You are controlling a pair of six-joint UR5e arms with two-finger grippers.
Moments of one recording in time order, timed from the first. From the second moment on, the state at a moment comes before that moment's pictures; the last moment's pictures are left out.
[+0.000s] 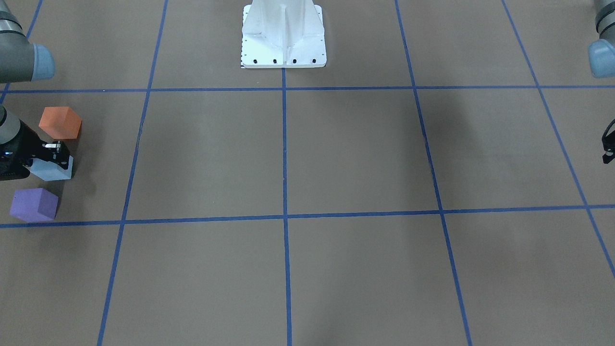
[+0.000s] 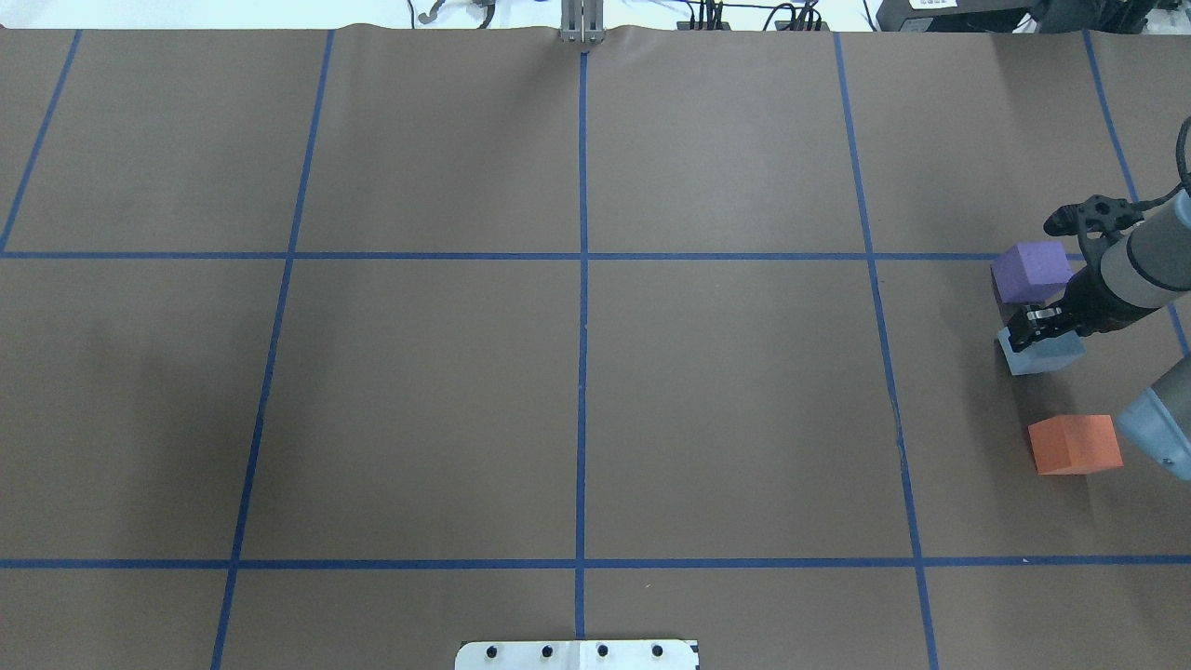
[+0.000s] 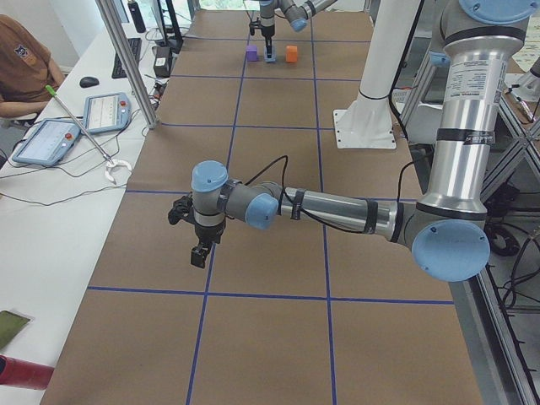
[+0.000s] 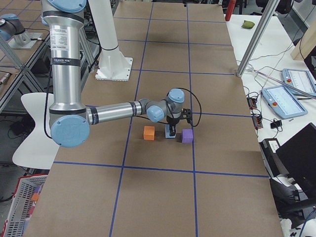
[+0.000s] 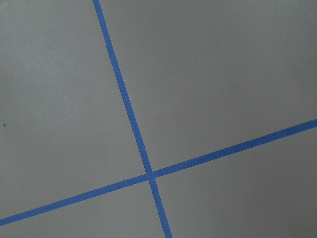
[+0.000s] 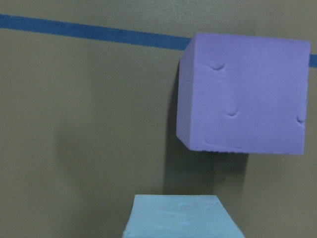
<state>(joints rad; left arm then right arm) -1.37 -1.65 -1.61 -1.79 -2.16 -0.04 0.97 -1.58 1.68 -1.23 2.15 0.64</state>
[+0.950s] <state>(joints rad) -1.37 -1.65 -1.62 -1.79 -2.16 -0.04 1.09 -1.62 1.78 -1.24 2.22 0.62</state>
